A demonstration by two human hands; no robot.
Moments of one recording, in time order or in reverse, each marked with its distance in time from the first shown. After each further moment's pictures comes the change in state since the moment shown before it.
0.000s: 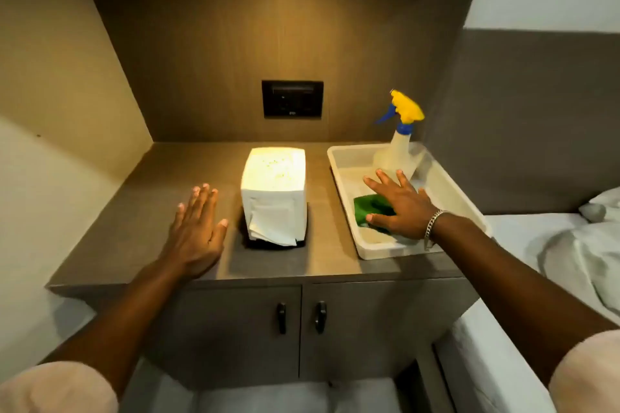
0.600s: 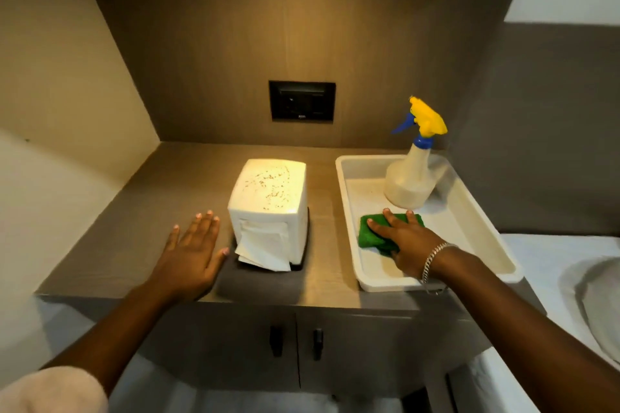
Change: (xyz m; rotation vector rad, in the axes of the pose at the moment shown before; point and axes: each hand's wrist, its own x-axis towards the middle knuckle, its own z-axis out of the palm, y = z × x) left_hand 0.004 -0.009 0.020 0.300 -0.220 -0.058; right_hand 0.016 0.011 0.019 -0.077 -0.221 -0.001
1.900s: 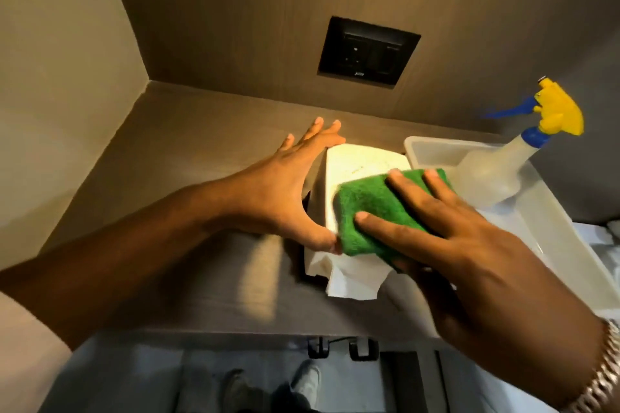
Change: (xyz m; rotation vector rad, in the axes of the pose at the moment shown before) left_hand 0.083 0.012 -0.113 -0.647 -0.208 0.595; right_hand -0.046 -0.200 -0.081 -0.068 0.290 -0.229
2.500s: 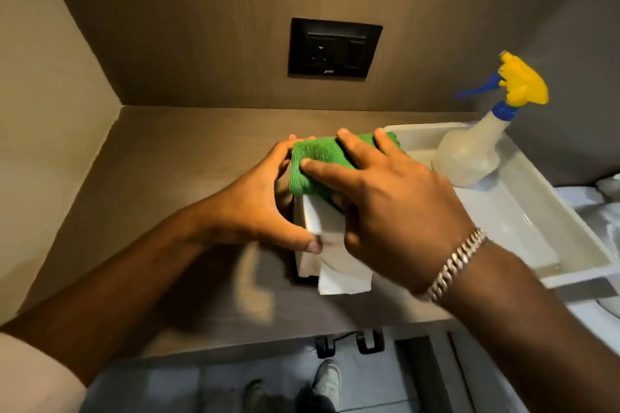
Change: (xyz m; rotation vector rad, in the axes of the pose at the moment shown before) left_hand 0.002 -0.016 0.014 -0.523 -0.023 0.041; right_hand 0.055 -0.022 0.000 -0.083 0.008 0.213
